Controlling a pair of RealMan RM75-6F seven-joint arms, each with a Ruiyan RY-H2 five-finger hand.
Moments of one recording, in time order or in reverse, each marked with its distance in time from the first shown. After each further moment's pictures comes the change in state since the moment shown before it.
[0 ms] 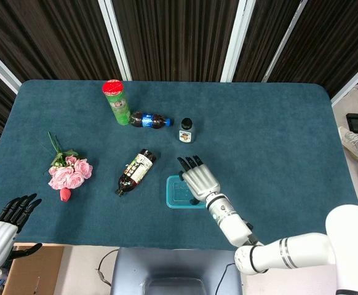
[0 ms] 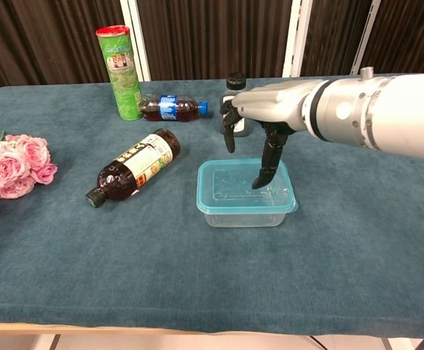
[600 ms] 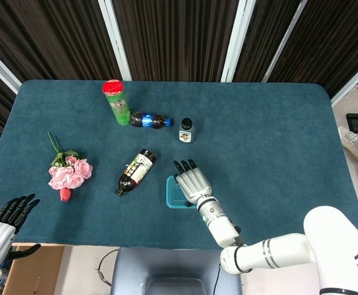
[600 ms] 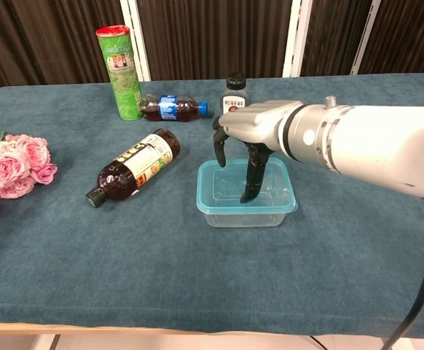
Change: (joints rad) left arm 0.004 0.008 0.004 0.007 0.006 0.013 -0.028; right arm 0.034 -0.126 0.013 0.096 0.076 0.033 -0.069
